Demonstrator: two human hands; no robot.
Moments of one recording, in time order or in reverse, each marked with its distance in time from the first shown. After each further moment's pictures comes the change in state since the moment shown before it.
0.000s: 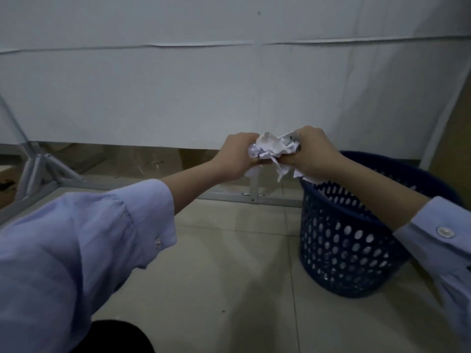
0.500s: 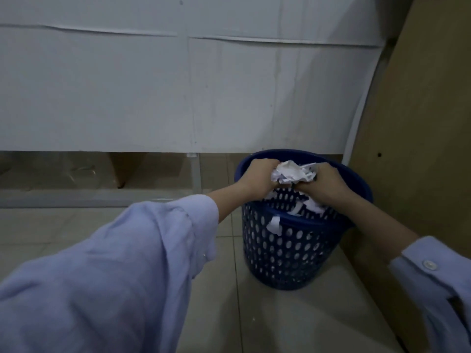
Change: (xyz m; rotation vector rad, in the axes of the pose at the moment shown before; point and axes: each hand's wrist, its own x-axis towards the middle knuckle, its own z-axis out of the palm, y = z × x) left_hand 0.067 0.085 0.153 -0.051 -0.234 0.147; right_hand -0.081 0.141 -0.054 -0.052 0.111 0.429
